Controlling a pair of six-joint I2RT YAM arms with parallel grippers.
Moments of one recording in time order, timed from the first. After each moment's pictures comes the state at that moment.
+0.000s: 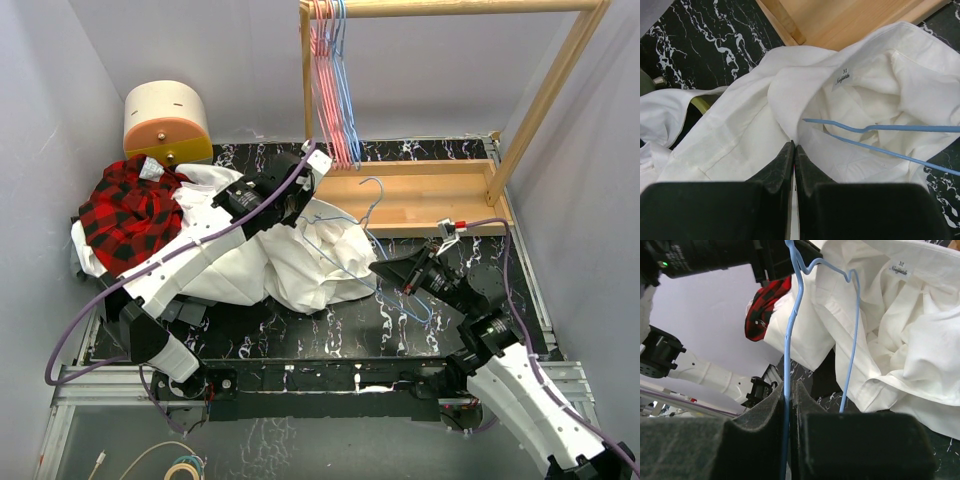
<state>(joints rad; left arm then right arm) -0.76 1.55 1.56 -0.81 -0.35 0.08 0.42 0.45 0.39 0.12 -0.50 0.90</state>
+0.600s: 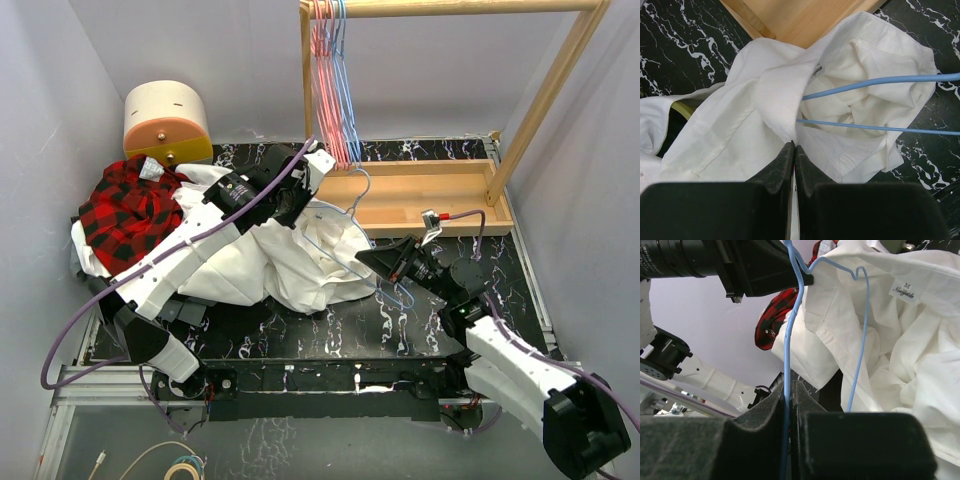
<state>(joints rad) -0.76 1.55 1.68 -0.95 -0.19 0.11 0.42 0.80 0.27 0.74 -0.55 0.99</state>
